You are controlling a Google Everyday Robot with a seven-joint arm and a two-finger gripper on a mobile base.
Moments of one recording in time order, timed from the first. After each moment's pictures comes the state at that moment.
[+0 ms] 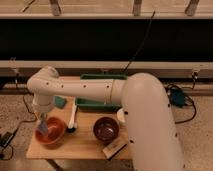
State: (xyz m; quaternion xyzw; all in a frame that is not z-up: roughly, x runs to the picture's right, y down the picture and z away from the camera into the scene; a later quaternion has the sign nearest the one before) arm -0.313 0.154 0.741 -0.18 -0.38 -0.58 0.69
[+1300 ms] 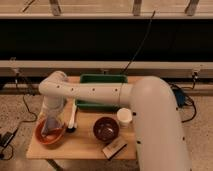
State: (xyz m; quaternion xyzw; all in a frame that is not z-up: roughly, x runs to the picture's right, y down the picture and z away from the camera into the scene) arm -0.280 0.169 0.745 -0.18 -0.39 -0.60 0.67
